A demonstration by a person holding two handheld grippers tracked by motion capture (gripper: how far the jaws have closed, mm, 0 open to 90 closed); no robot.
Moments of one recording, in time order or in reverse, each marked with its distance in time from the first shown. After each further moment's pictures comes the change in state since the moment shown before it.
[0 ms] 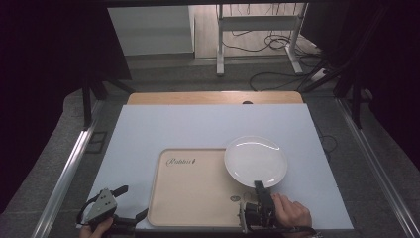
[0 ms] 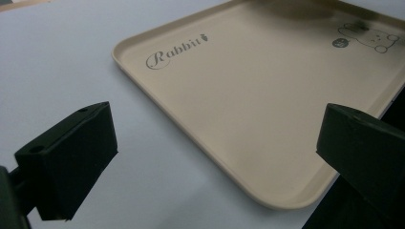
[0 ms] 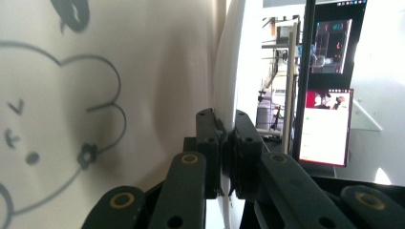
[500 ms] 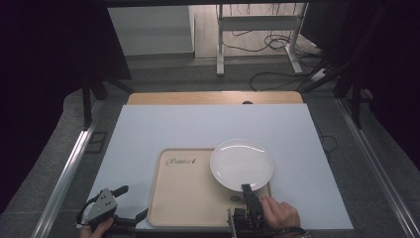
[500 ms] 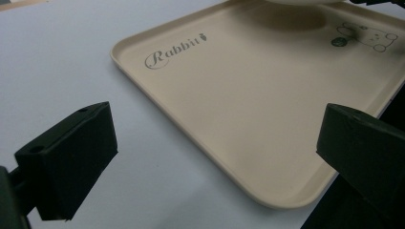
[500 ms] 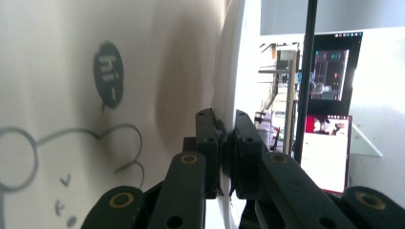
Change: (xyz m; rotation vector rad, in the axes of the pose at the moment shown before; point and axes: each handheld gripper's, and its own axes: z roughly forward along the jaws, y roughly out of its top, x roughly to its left) left arm 0.000 0.000 0.000 0.001 -0.003 0.002; right arm 0.007 0.027 -0.003 -0.096 0.008 -0.038
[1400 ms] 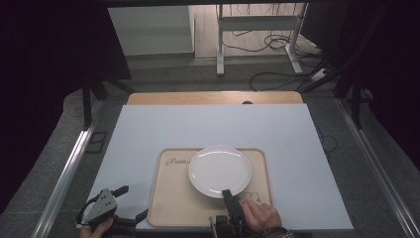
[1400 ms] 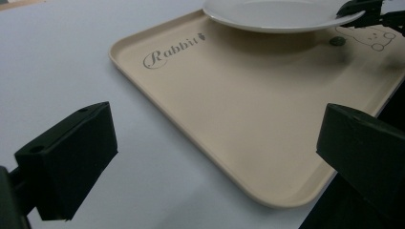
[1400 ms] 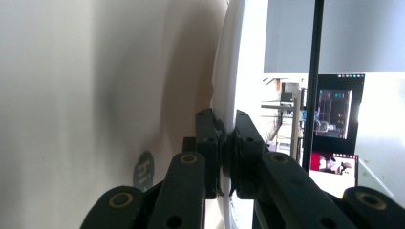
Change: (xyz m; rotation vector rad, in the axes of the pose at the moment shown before) left arm 0.000 0.000 0.000 0.001 -0.006 0.003; right arm 0.009 0.044 -0.001 -0.105 0.039 -0.041
